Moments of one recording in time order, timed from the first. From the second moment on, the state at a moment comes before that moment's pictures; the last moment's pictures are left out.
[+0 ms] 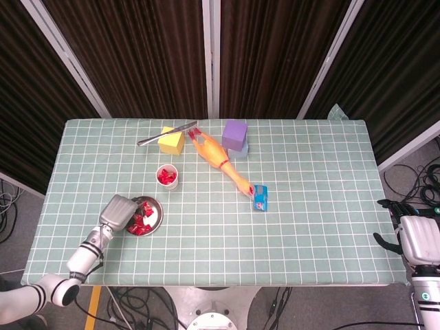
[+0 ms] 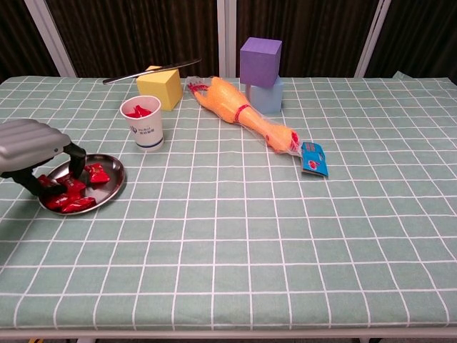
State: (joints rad) left arm -0.59 -1.57 0.02 -1.18 1.33 0.95 0.30; right arm 0.12 -1.03 0.10 -1.69 -1.40 1.40 -0.03
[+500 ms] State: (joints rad) left arm -0.59 -1.60 0.01 -1.12 1.36 0.95 0.23; right arm 0.12 -1.02 0.10 -1.70 -1.40 1.40 -0.03
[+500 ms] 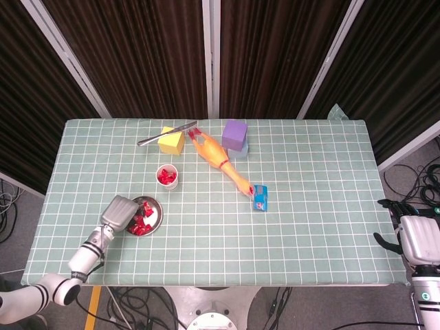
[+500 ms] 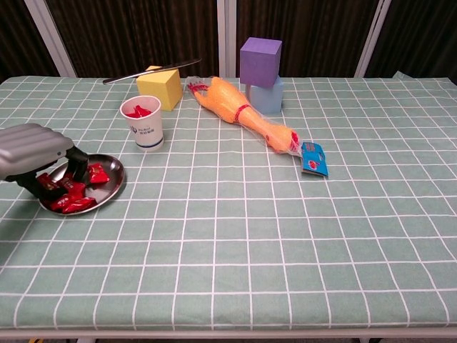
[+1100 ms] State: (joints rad) left arm -0.69 -1.46 -0.16 -1.34 1.34 0.96 0.18; right arm 0.12 -1.03 0.10 -1.69 -1.40 1.40 -0.02
